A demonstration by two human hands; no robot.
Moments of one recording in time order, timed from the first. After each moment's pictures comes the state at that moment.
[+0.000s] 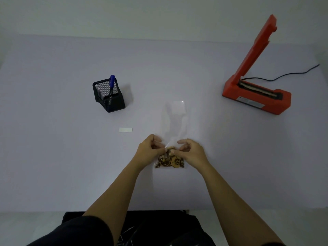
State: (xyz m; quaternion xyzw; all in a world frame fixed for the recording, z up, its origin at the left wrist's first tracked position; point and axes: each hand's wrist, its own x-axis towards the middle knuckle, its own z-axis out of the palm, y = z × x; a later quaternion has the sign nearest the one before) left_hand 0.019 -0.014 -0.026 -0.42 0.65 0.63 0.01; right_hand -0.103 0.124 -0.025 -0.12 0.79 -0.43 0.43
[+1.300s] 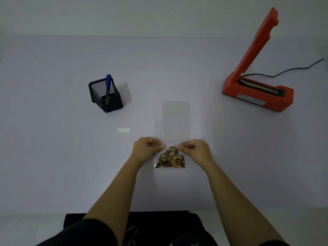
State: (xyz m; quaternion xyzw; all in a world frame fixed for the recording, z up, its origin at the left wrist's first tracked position) left_hand 0.009 -0.018 -0.025 -0.45 0.70 0.56 0.04; right_hand -0.122 0.132 -0.043 -0.12 0.80 -0.43 0.41
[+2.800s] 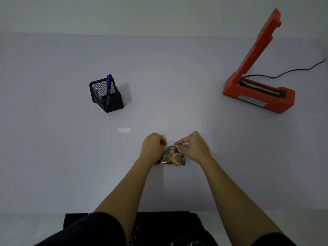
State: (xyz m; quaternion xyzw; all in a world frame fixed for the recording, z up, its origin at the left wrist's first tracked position) left_hand -0.017 -0.008 -0.032 -0.38 0.86 0.35 0.07; right_hand -0.129 0.114 -0.034 -0.29 0.87 -0.22 0.33
